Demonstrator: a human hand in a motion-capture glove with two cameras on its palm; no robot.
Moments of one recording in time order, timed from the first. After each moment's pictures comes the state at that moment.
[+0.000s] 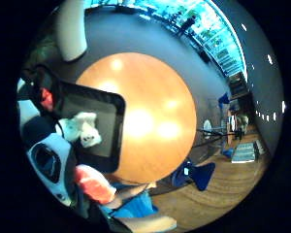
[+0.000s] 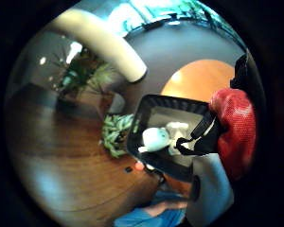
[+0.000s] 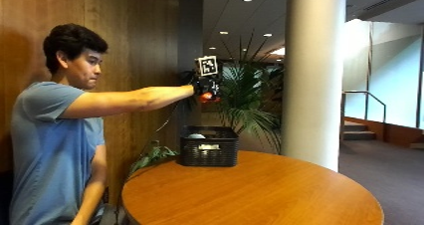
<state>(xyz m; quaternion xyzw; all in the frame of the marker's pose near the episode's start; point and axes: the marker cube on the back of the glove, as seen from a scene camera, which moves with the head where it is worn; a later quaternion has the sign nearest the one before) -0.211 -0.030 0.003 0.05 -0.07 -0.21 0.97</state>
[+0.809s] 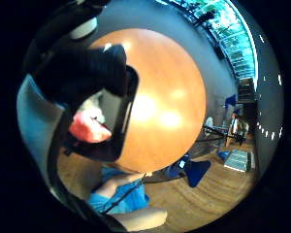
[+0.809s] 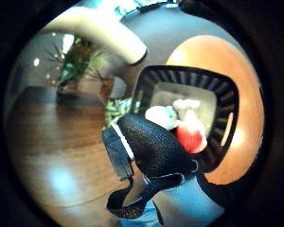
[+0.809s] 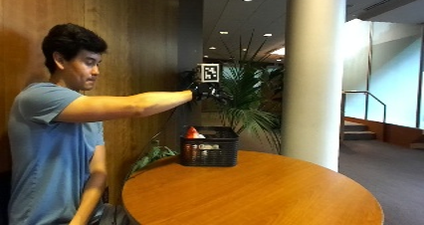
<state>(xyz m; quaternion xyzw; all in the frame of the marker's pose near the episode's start) -0.184 -0.017 0.050 -0.05 -0.04 -0.21 0.98</state>
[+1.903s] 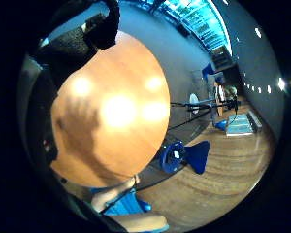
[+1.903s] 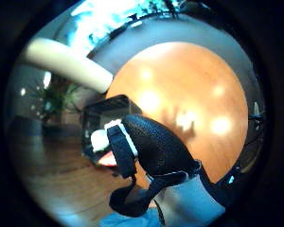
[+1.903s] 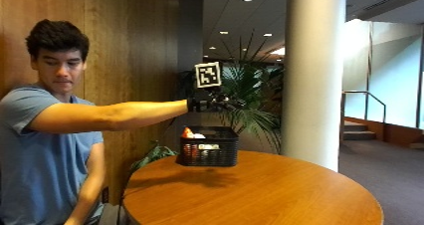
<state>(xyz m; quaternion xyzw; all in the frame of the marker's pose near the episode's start) 0.002 -0.056 0.058 0.03 0.04 -0.07 1.00</state>
